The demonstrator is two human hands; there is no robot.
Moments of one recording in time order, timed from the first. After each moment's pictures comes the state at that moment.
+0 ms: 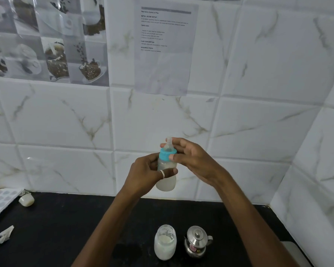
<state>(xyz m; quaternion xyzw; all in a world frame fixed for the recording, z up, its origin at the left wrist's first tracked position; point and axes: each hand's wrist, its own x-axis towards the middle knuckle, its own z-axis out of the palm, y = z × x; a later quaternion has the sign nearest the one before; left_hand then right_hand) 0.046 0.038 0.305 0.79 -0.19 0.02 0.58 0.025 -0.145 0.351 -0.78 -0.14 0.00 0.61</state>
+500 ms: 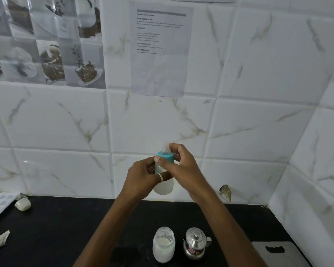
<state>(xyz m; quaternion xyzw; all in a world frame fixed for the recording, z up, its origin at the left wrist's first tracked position) 0.043 0.036 0.301 0.79 -0.18 0.04 0.58 0.008 -0.107 0.334 -0.80 -0.02 -0.15 0.58</state>
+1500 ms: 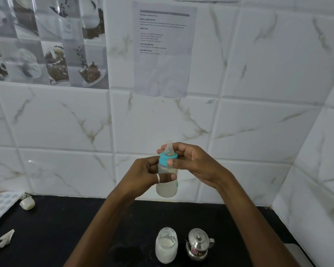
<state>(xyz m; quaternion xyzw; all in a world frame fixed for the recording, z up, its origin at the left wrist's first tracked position) 0.037 0.051 0.324 0.75 -0.24 -0.07 0.61 0.016 -0.146 0.360 -0.78 -0.18 0.02 0.60</state>
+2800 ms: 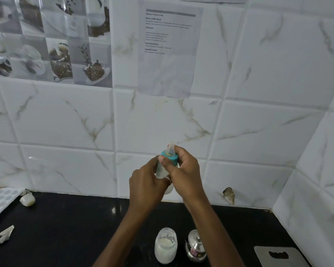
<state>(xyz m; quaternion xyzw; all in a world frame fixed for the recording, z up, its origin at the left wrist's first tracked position) 0.011 0.029 0.306 0.84 -0.13 0.21 0.49 0.009 -0.083 0.322 -0.75 -0.01 -0.23 0.62</state>
